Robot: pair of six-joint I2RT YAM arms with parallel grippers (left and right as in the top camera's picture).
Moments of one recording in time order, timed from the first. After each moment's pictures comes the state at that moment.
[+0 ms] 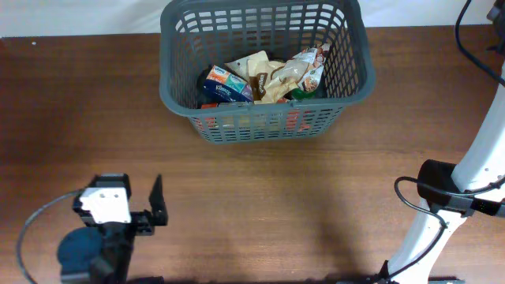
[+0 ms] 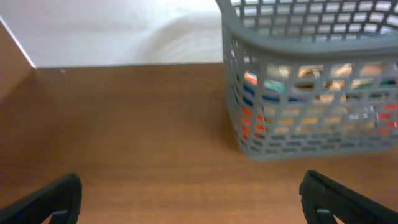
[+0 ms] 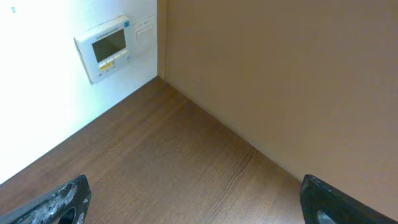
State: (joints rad) left arm 0.08 0.33 0.70 -0.70 0.07 0.03; right arm -0.23 2.19 3.07 -1.54 0.66 0.26
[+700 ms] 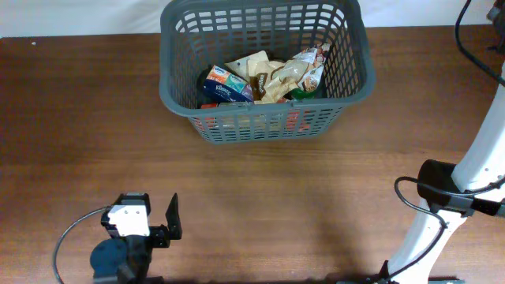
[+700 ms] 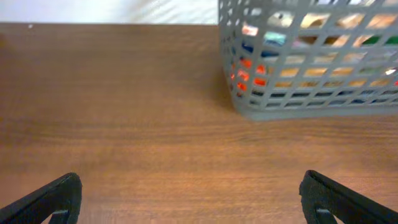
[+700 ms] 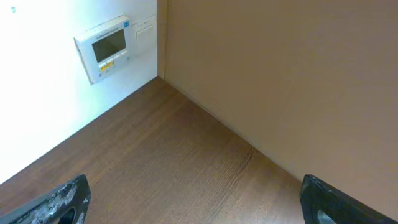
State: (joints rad) left arm 0.08 0.07 0.37 -0.69 0.10 -0.01; right arm -0.23 2.19 3.07 -1.54 0.66 0.26
